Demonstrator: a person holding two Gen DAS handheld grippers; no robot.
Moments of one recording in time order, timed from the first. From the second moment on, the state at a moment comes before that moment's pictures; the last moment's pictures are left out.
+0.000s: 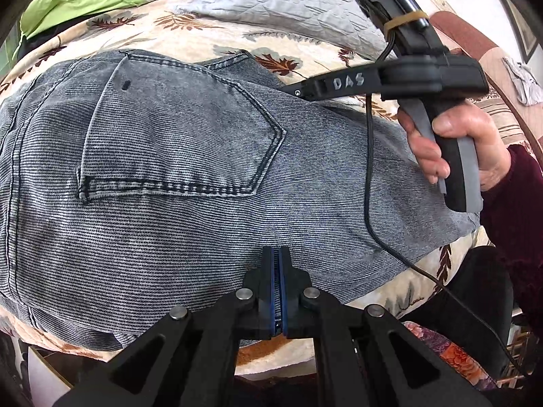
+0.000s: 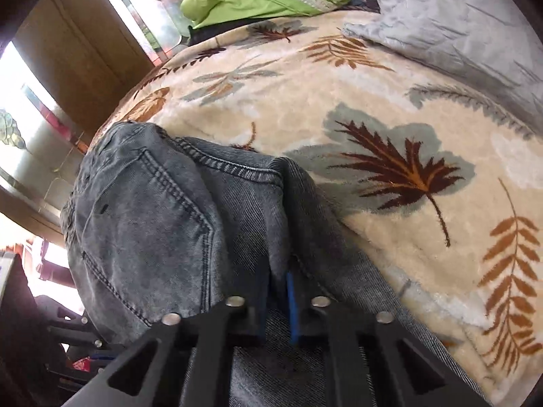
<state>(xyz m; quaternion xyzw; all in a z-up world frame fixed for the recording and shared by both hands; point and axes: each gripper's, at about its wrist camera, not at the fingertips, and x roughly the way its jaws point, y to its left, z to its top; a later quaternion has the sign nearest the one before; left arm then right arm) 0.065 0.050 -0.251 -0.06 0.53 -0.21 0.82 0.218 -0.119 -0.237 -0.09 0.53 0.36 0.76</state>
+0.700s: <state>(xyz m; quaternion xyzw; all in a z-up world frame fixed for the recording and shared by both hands) 0.055 0.065 -0.241 -0.05 0.54 -0.18 0.82 0.262 -0.128 -0.248 -0.11 0.48 0.16 0.86</state>
